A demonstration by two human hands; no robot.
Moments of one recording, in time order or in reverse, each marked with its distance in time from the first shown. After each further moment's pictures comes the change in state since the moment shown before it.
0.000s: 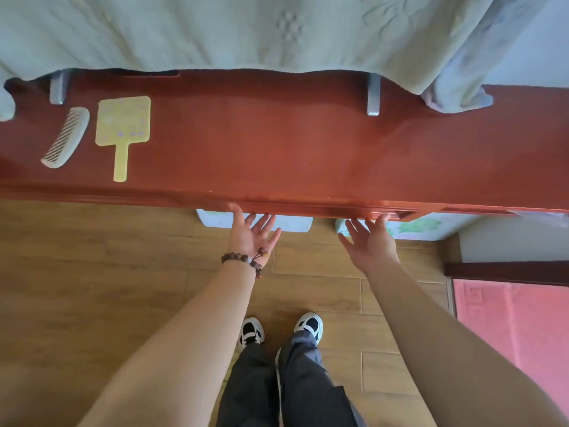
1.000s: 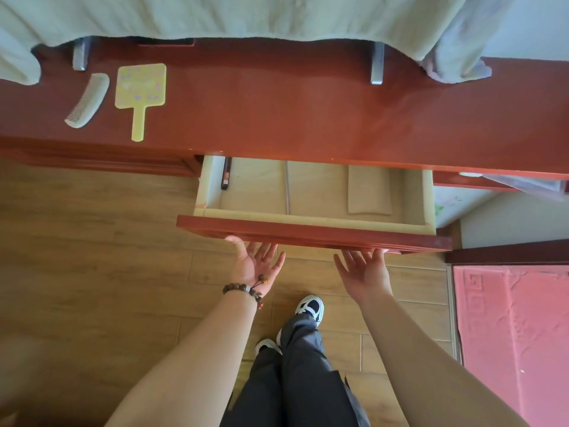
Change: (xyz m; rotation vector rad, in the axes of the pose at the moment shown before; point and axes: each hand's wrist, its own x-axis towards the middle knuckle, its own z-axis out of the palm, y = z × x) left_hand -0.070 -0.062 -0.080 -0.238 0.005 -0.042; right_hand -0.050 0.074 -0.085 0.134 -0.004 0.037
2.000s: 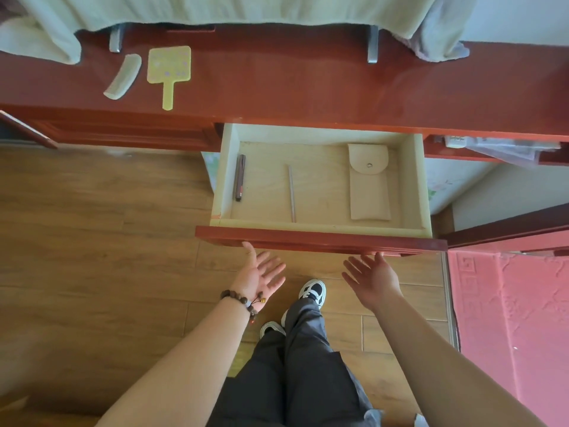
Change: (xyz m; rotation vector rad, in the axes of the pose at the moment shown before) left_hand -0.088 -0.008 -0.078 0.595 0.026 -0.092; right_hand -0.083 0.028 -0.069 -0.235 0.056 0.068
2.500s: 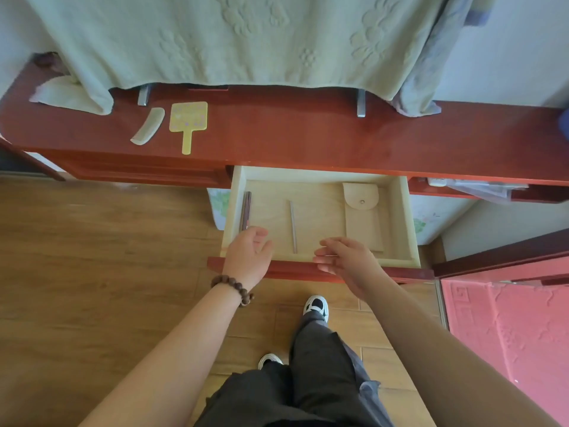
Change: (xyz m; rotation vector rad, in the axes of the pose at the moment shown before) left_hand -0.062 0.089 0.039 1.106 0.233 0.792; right_hand -0.082 -0.041 0.101 -0.659 -0.303 -0.270
